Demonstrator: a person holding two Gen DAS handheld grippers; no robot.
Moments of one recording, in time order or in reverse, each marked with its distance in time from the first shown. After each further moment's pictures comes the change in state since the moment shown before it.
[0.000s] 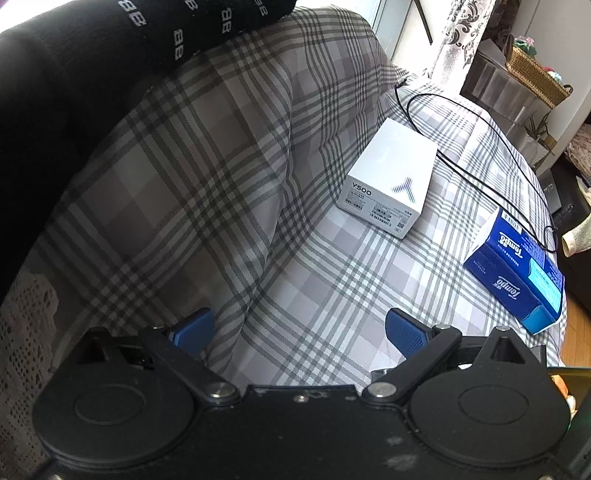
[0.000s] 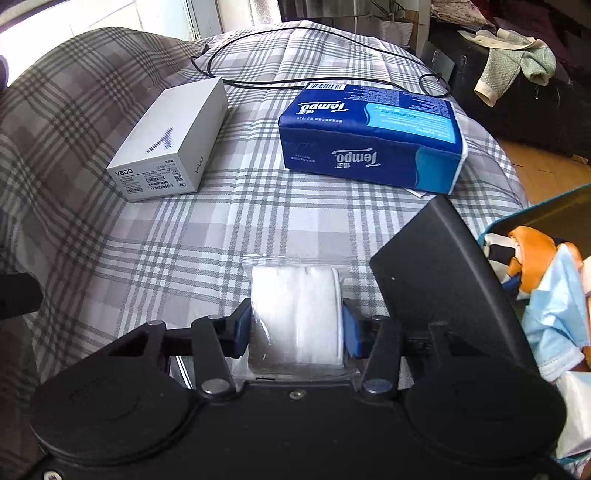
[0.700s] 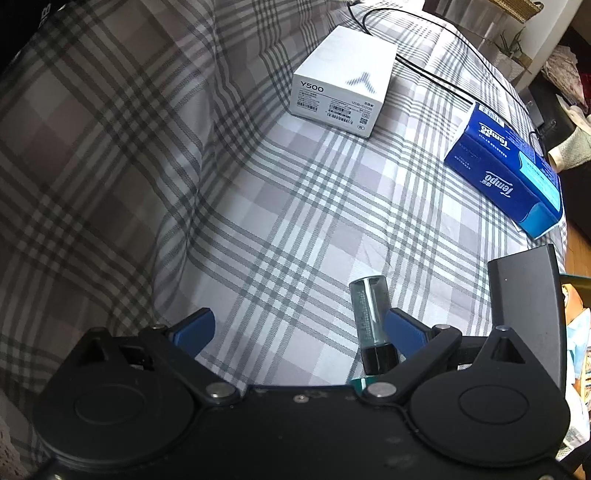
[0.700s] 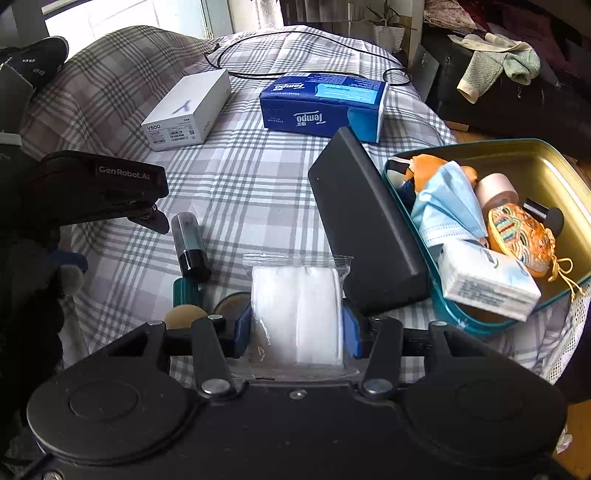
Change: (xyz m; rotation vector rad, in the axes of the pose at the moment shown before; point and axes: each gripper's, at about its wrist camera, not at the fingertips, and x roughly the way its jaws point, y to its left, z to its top) left arm 0.038 -0.030 -0.044 0.153 0.177 -0.043; right arm -0.084 -0.050 -0.081 -0.037 0.000 0.018
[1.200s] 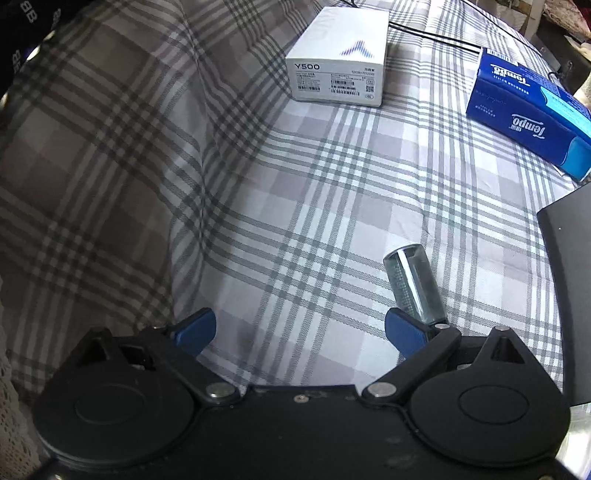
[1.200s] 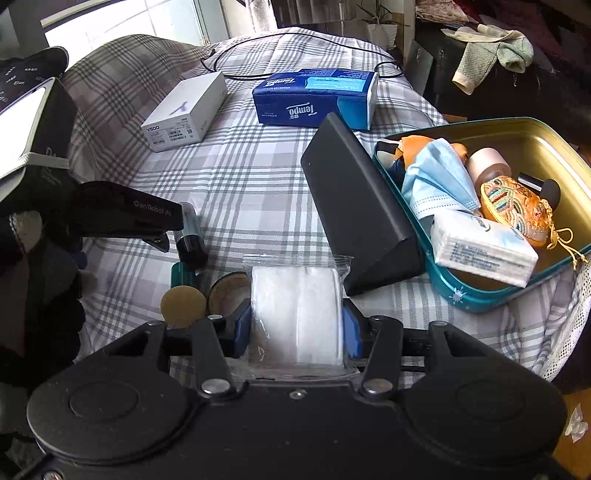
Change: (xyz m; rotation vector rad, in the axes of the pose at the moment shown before) left arm 0.024 -0.018 -0.014 0.159 0.010 0.183; right arm -0.002 -0.008 -0.017 0.031 -0.023 0.041
